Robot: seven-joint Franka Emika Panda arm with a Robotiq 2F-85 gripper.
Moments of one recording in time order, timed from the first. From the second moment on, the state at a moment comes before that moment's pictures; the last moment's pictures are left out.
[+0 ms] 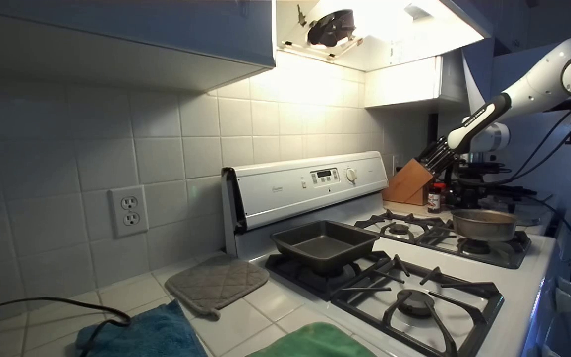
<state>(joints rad) -0.43 0.83 -0.31 -1.34 0.20 2.20 0.52</state>
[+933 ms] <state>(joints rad) -0.43 0.83 -0.30 -1.34 0.20 2.19 0.52</state>
